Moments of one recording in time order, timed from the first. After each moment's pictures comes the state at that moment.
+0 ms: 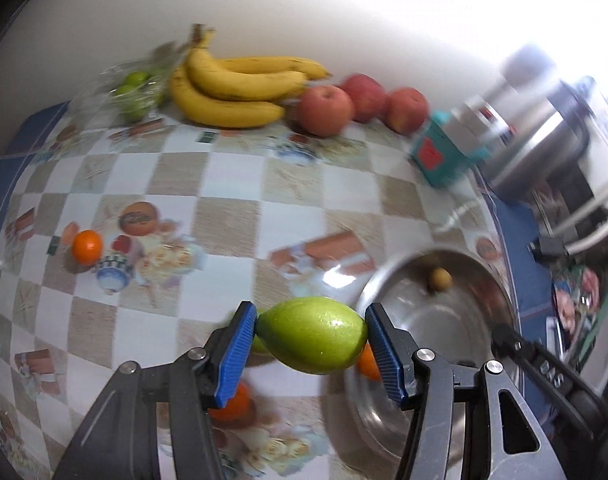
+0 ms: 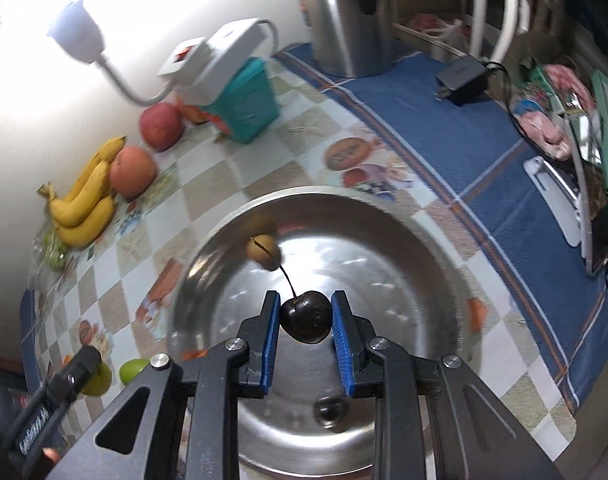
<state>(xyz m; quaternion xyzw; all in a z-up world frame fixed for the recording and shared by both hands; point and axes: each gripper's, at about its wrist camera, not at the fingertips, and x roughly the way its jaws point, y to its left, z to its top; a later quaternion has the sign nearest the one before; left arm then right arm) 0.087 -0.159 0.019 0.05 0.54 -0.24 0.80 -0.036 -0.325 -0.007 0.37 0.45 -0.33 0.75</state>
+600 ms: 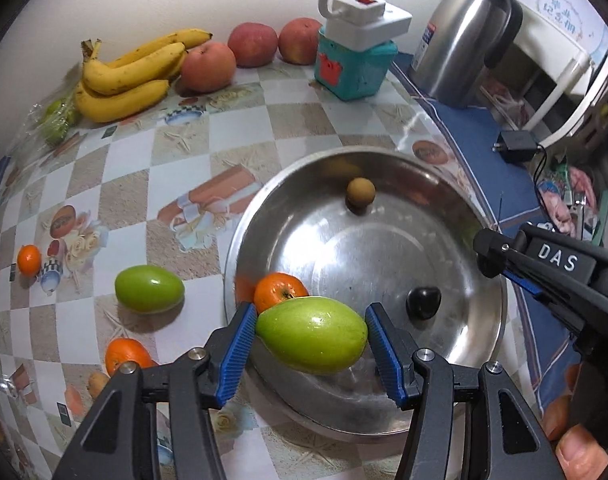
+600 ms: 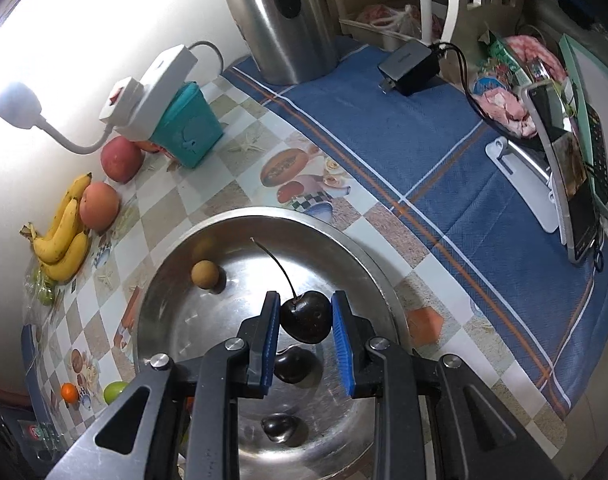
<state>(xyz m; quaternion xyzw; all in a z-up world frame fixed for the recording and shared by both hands) 0.018 -0.224 -0.012 0.15 0.55 -0.31 0.76 -0.069 -0.357 -0.020 0.40 0.43 -0.36 0.73</state>
